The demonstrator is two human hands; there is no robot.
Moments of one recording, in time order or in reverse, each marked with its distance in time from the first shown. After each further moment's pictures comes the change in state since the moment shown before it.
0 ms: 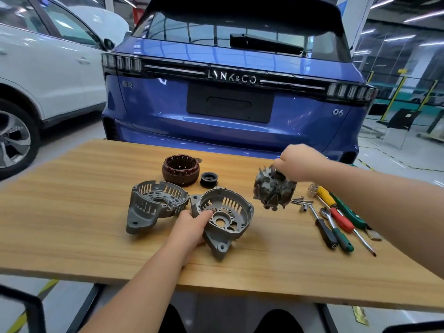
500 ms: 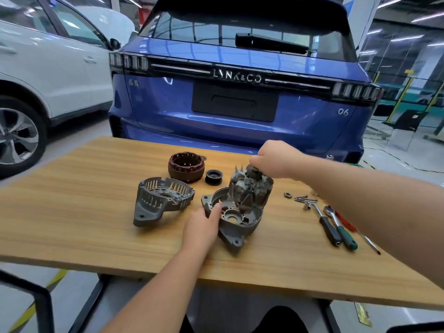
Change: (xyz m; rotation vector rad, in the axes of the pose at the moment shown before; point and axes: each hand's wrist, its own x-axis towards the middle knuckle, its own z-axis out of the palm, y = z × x) left_hand -0.009 -0.007 0.017 0.439 0.121 0.204; right_hand -0.005 -0.055 -0.010 0.308 -0.002 -0.062
